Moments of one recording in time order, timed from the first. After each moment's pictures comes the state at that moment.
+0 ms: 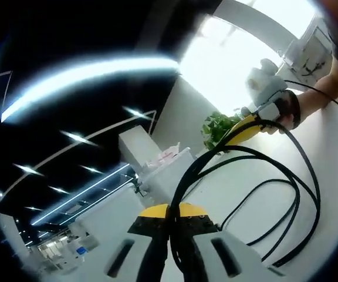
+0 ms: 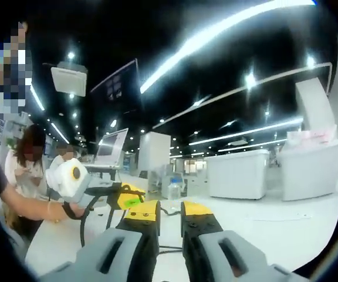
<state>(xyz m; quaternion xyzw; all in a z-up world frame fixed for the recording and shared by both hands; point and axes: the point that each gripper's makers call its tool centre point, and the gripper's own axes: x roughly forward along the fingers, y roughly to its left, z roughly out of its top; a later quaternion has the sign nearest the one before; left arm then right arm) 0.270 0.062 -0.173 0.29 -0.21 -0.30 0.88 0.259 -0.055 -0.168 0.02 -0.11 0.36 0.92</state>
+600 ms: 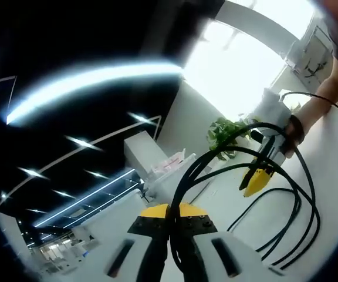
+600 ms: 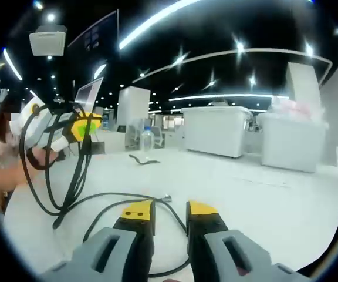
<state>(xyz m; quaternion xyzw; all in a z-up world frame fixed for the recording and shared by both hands) 0.262 0.068 -0.156 0.28 -0.24 -0.29 0.88 0.301 -0.067 -0.255 -0.07 0.05 0.31 0.95</state>
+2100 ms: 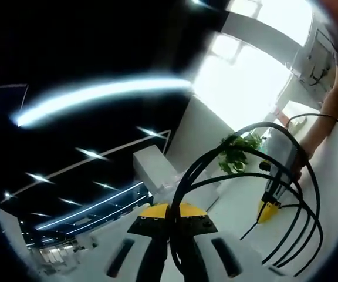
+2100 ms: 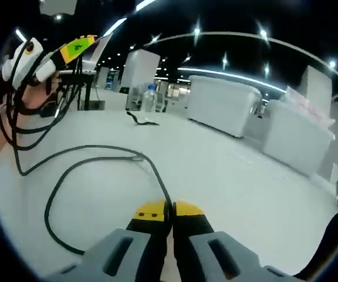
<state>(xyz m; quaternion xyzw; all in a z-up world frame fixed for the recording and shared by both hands) 0.246 0.078 -0.125 0.25 -0.29 -0.27 0.88 0.313 -0.075 -0.288 -0.17 0.11 0.29 0.93</state>
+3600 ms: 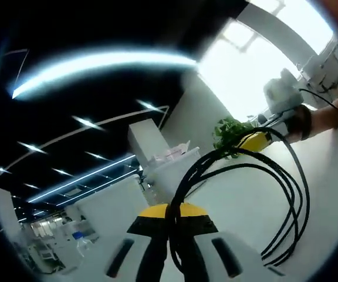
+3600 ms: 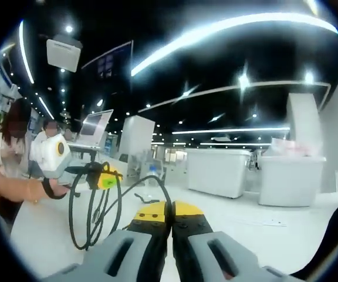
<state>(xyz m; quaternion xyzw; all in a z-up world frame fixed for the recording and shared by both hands) 0.281 0.078 -0.169 0.22 -0.19 -0.28 0.91 0.265 -0.067 -0.165 -0.05 -0.10 0.32 0.94</state>
